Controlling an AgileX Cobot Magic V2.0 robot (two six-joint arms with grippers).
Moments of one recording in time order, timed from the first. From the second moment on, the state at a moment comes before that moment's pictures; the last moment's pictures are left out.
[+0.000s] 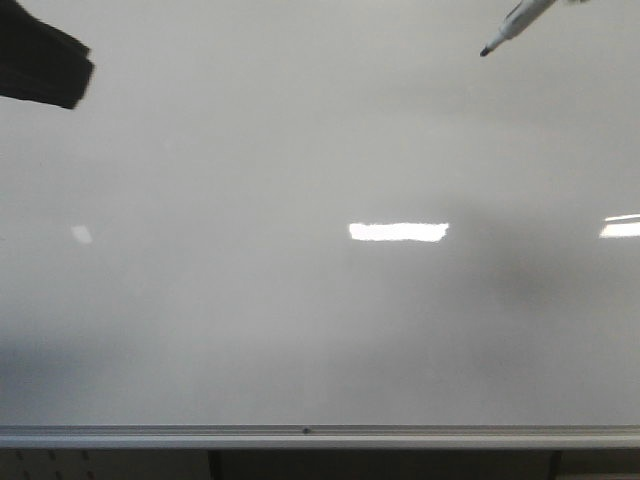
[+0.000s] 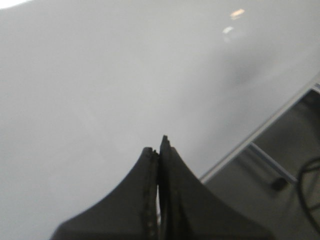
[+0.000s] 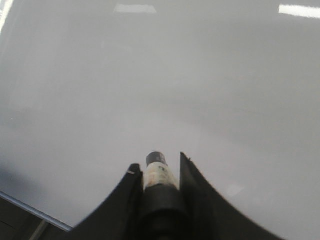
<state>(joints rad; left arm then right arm) -0.27 1.05 -0.62 1.88 -0.36 -1.75 0.13 1.08 -0.87 0.79 0.41 -0.66</state>
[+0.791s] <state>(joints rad) -0.27 0.84 -0.47 1.85 -0.05 -1.75 0.14 1.37 -1.03 0.80 0.30 -0.66</state>
